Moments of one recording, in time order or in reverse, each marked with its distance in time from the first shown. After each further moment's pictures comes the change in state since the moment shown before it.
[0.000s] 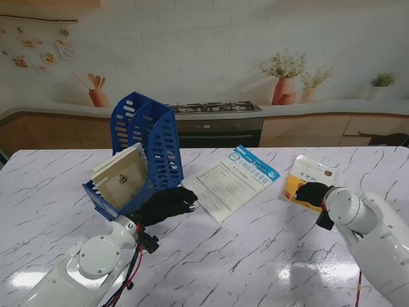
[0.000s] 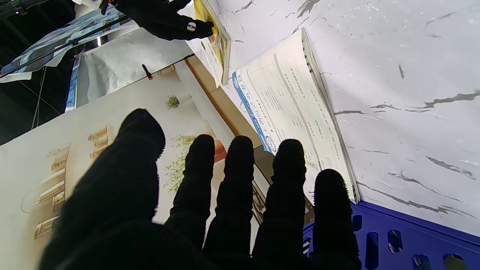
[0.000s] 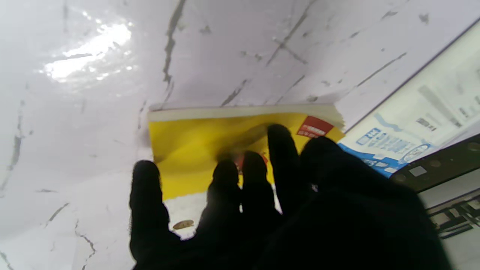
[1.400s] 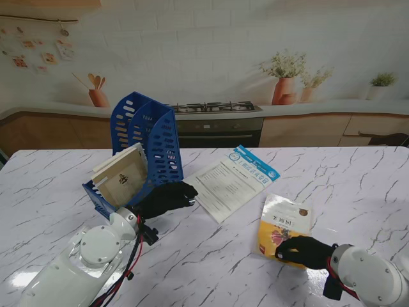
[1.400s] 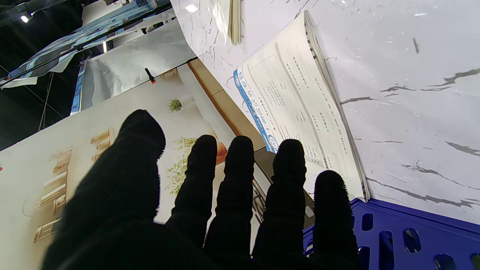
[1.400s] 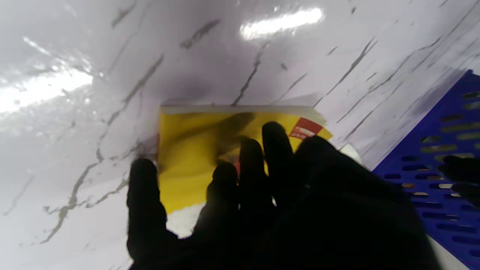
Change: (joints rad) left arm -0.083 0.000 0.022 0.080 -0.031 -0.033 -0.039; right arm -0.602 0.017 0.269 -0.529 0.095 -0.212 0.178; left_hand 0.010 0.011 -0.023 0.009 0.000 0.022 0.000 -0.012 0.000 0.001 0.001 0.000 -0.001 0.001 0.000 0.000 -0.014 -0.001 0.000 0.000; right_hand 0.040 0.014 -0.038 0.000 0.006 0.026 0.052 -0.034 0.090 0.006 0.089 0.036 0.003 -0.020 -0.049 -0.014 0.000 0.000 0.015 0.000
